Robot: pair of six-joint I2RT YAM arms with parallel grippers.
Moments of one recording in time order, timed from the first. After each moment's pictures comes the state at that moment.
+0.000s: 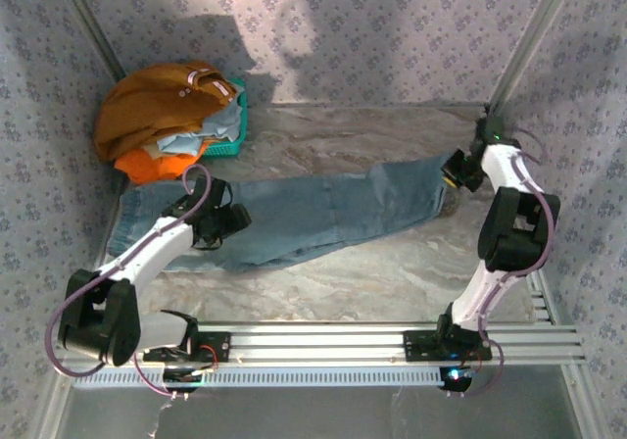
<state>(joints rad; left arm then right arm) -0.31 1.26 0.77 -0.57 0.00 -0.74 -0.17 1.81 1.45 -0.79 -0.20 0.49</state>
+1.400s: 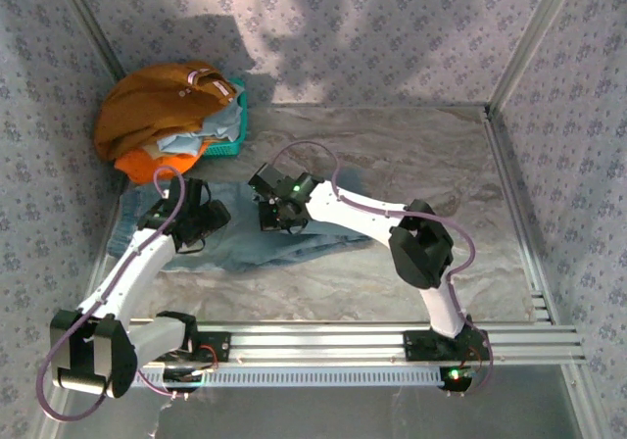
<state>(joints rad) -0.20 1.10 0.77 -0.67 -0.05 -0.73 0.98 2.05 1.75 -0.77 0.00 0.74</state>
